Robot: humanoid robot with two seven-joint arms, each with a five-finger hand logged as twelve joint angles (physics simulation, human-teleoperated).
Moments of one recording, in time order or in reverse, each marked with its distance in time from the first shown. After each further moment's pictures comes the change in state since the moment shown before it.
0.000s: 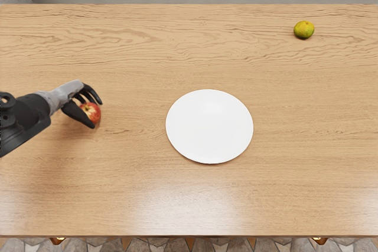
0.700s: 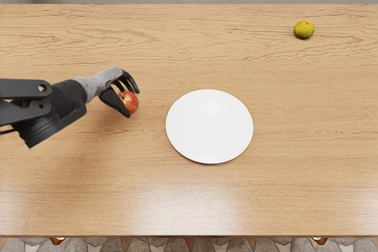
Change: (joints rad) left arm -0.073 -0.152 -0.035 0.005 0.002 0.006 -0.002; right arm 0.000 0.000 0.000 0.000 0.000 0.000 0.000
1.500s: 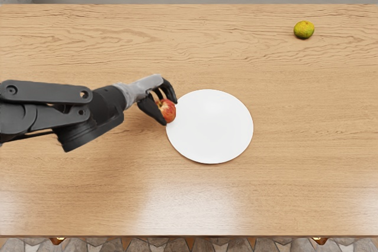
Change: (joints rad) left arm -0.017 -0.173 -0.018 0.010 -0.005 0.000 0.001; right arm 0.000 0.000 0.000 0.000 0.000 0.000 0.000
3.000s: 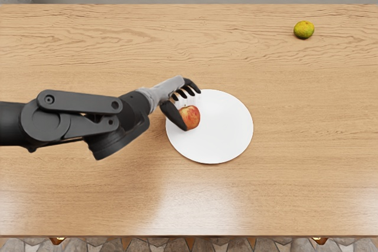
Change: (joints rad) left arm 0.040 -0.146 -0.023 0.077 0.006 0.093 -0.011; right arm 0.000 0.000 0.000 0.000 0.000 0.000 0.000
